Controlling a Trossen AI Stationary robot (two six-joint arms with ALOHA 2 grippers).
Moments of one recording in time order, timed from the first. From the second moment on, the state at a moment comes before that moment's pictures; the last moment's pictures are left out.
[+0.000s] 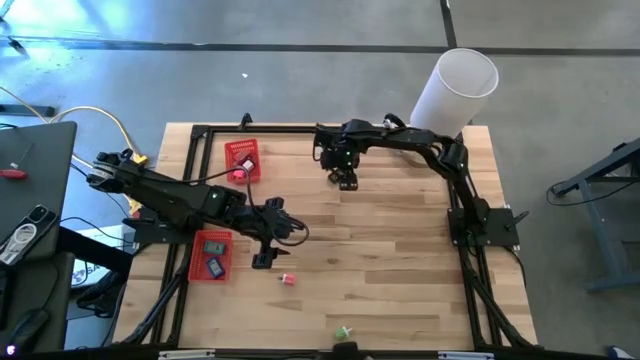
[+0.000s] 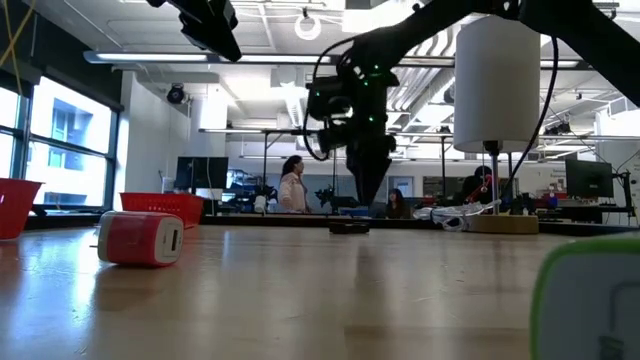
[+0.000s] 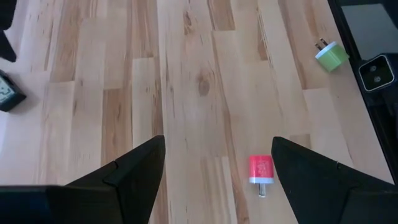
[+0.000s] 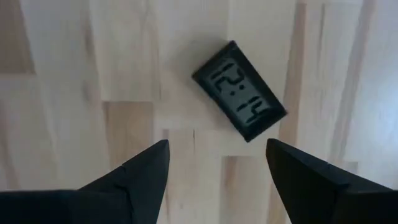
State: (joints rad) left arm -0.28 1.31 1.13 -0.62 -0.08 -0.16; right arm -0.42 2.15 1.78 -1.09 -0.03 -0.40
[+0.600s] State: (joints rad) left arm -0.28 1.31 1.13 -0.63 -0.08 -0.21; right arm -0.39 2.15 1.65 -0.86 0.22 -0.82
